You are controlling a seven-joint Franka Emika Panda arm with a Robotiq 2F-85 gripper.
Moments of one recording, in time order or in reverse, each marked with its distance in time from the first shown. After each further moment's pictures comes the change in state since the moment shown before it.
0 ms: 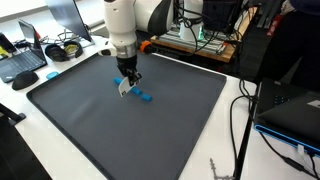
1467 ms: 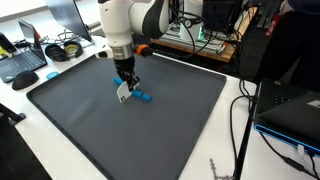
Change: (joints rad) arm -0.119 0.034 0.107 0.002 0.142 0.118 -0.122
